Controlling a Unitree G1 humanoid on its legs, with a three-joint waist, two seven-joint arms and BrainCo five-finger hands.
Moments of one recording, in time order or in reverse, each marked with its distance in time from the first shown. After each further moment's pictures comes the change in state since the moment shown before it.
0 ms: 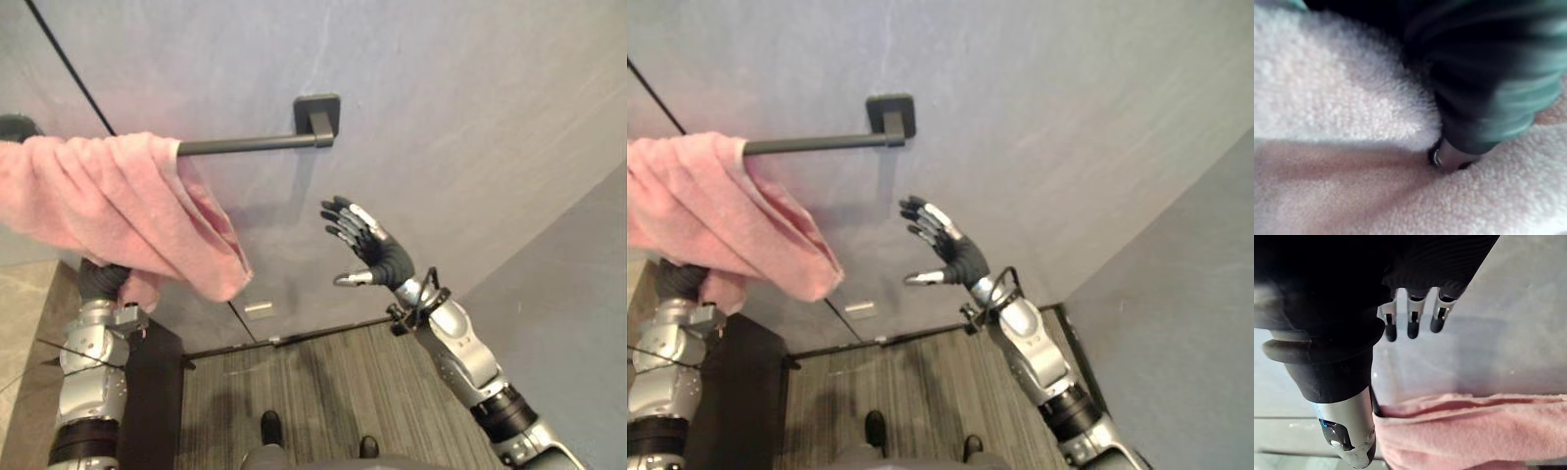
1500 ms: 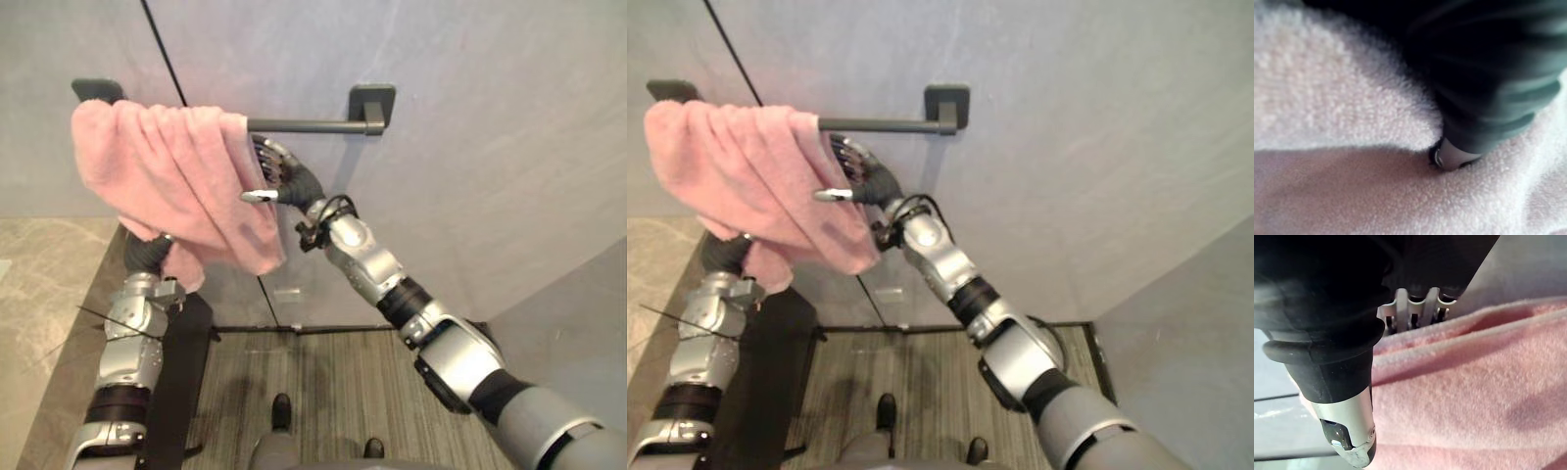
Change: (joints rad) left arm -0.161 -0.032 -0.174 0.050 -0.057 0.001 0.032; right arm -0.681 0.414 0.079 0.746 0.018 0.087 -0.198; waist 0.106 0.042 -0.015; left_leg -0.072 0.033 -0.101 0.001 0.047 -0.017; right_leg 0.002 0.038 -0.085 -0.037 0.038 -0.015
